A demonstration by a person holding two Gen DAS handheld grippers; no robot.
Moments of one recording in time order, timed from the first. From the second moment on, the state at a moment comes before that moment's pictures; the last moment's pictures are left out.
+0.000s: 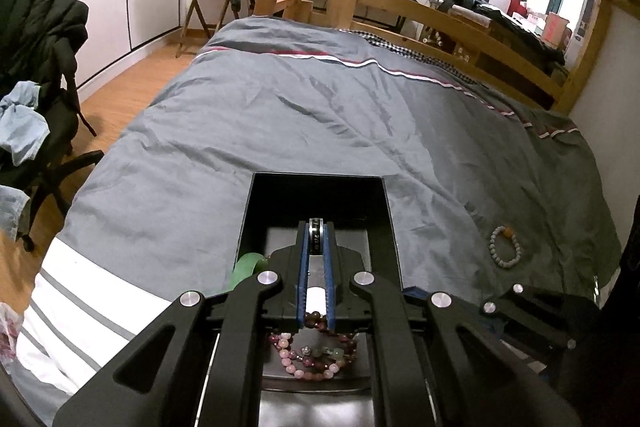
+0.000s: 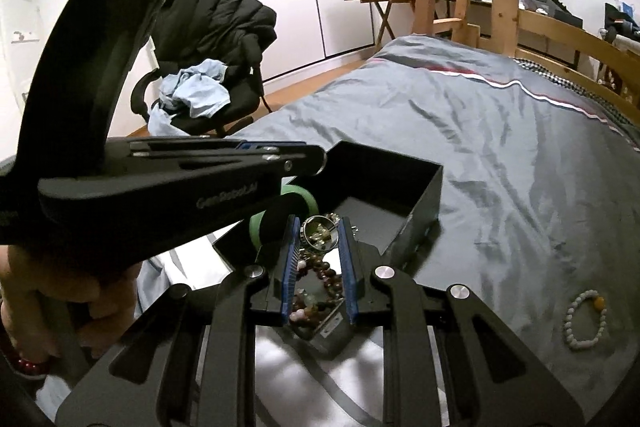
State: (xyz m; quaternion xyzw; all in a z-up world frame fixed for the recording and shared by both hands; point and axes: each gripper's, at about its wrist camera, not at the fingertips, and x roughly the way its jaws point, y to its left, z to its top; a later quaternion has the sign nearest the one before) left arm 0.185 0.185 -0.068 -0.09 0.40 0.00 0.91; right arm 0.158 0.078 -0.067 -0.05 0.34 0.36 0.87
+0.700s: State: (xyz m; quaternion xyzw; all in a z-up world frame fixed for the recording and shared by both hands) left arm 0.184 0.196 -0.069 -0.11 0.39 0.03 0.91; right arm 0.160 0.069 -0.073 -0.02 0.34 0.36 0.87
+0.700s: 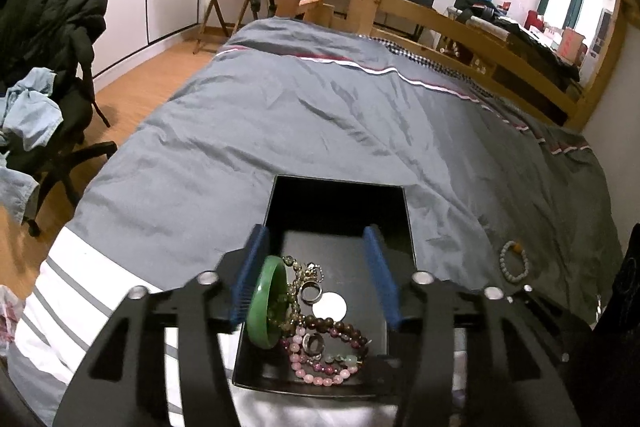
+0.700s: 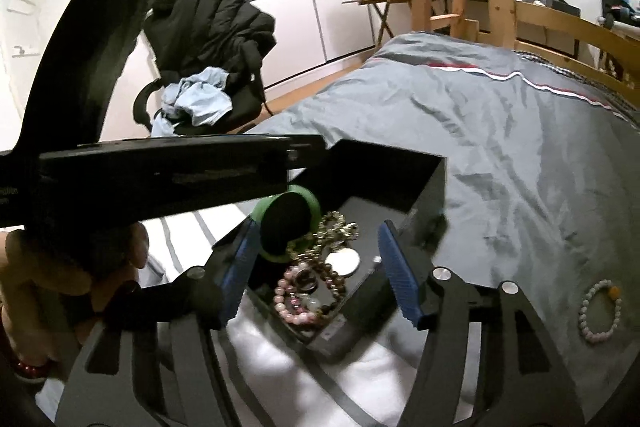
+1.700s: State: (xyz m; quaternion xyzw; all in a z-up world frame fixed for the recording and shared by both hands) left arm 0.218 0.008 -0.094 0.08 0.39 -0.09 0.91; right arm 0.196 -0.135 -0.110 0.02 0.36 0.12 0.93
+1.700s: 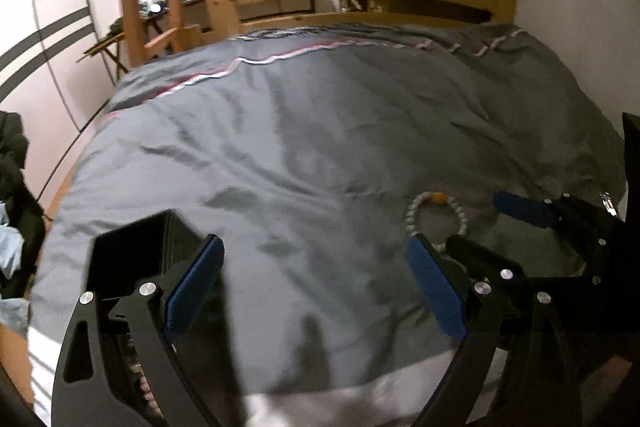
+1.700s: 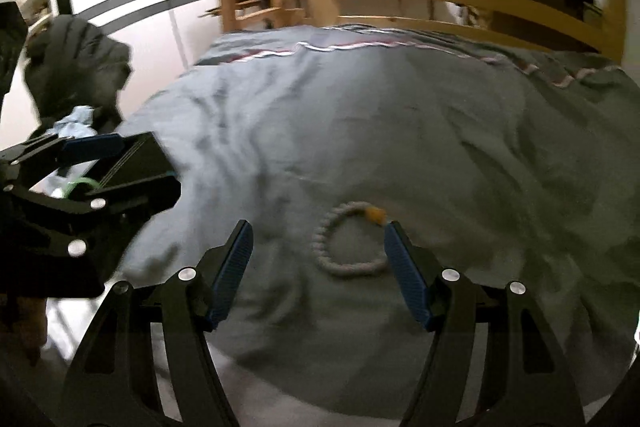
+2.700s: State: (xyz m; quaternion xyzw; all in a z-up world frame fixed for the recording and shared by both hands) left arm 0.272 -0.061 -0.155 0.11 0.42 -0.18 0.88; right arm 0.215 -0.215 -0.152 0.19 0.36 0.14 0.90
